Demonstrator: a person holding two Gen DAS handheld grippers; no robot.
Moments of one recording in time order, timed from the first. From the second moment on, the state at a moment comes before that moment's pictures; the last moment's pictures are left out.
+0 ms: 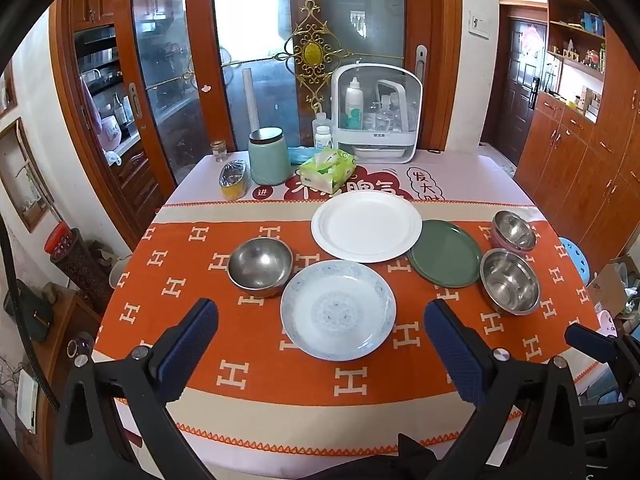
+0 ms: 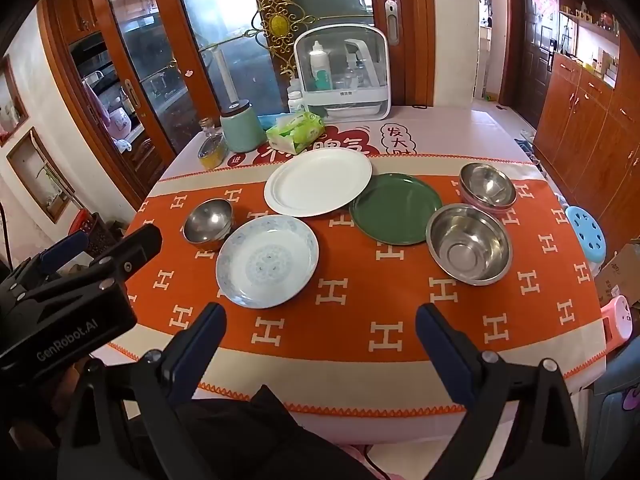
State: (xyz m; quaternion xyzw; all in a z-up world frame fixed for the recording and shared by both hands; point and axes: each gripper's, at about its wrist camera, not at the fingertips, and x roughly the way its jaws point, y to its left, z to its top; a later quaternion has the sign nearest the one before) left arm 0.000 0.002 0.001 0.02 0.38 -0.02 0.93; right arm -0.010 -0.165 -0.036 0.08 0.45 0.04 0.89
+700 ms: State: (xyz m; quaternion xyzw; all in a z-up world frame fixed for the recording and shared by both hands) left arm -0.001 0.001 -0.002 0.02 0.38 -0.02 0.92; right arm -0.009 -0.166 -0.034 0.08 0.46 0.03 0.89
